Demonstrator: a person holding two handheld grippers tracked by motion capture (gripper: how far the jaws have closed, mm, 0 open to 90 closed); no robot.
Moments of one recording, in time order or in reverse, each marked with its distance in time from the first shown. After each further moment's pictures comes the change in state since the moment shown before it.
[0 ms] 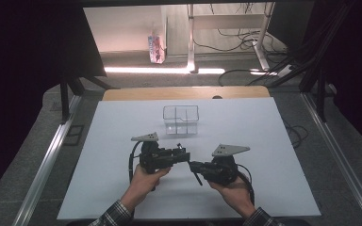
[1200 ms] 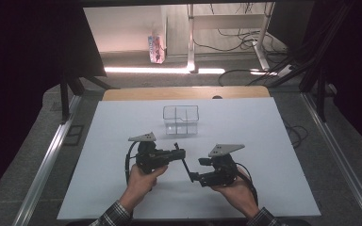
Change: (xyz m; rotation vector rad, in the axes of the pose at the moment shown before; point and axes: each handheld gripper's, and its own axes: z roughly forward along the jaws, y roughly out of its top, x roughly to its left) left arm -0.004 0.003 -0.011 0.014 0.068 0.026; right arm -0.006 0.001 0.003 0.126 -0.055 -0.054
